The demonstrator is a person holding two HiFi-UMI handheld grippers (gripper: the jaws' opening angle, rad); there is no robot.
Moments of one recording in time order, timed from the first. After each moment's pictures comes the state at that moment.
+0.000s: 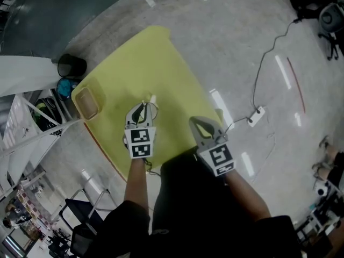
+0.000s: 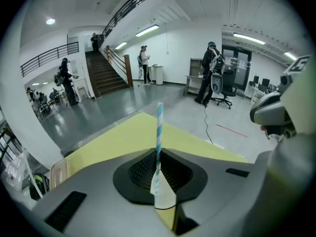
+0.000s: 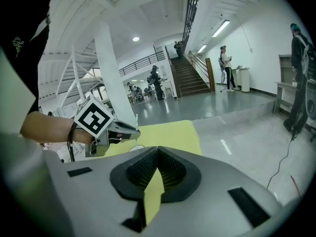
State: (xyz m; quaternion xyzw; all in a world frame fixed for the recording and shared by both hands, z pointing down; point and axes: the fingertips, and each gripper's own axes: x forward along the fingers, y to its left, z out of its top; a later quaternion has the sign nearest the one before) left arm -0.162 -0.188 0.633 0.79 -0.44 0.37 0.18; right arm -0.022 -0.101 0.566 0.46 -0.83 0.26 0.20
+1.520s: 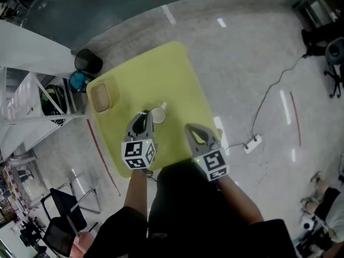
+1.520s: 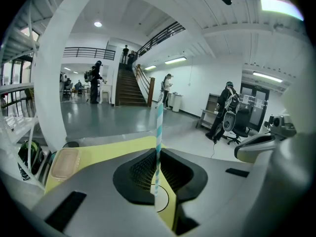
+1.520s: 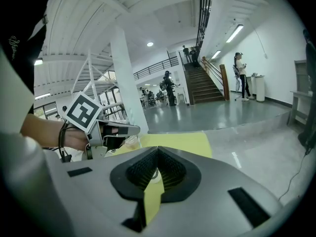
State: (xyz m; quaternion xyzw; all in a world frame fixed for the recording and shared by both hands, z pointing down) left arm -0.190 -0.167 0.544 0.79 -0.55 0.18 0.22; right arm -0.059 -0.102 0.522 0.41 -0.87 0.21 0.18
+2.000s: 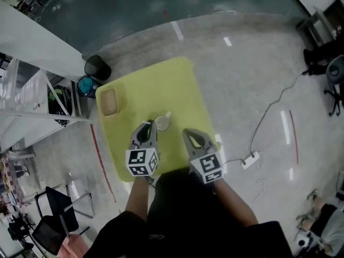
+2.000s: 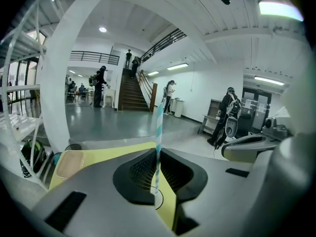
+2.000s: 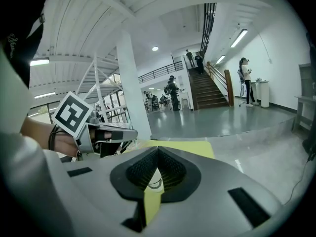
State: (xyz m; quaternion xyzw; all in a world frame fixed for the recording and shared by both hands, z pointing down) left arm -0.189 -0.143 0.507 0.78 -0.57 0.15 0.21; right arm -0.071 -0.103 0.490 0.39 -0.89 0.18 0.16
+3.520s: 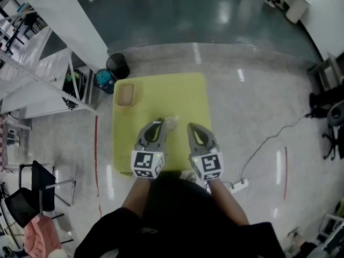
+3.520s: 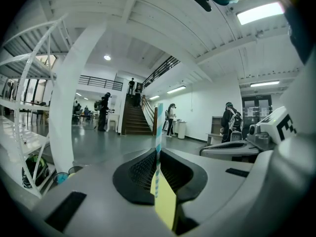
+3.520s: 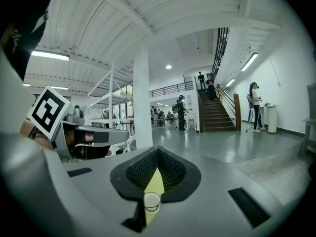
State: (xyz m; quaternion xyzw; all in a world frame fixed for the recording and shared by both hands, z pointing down) left arm -0.187 -0.093 0.391 0.78 -0.61 0.05 0.11; right arm -0.090 -0.093 0.402 0.38 -0.92 0.07 0.10
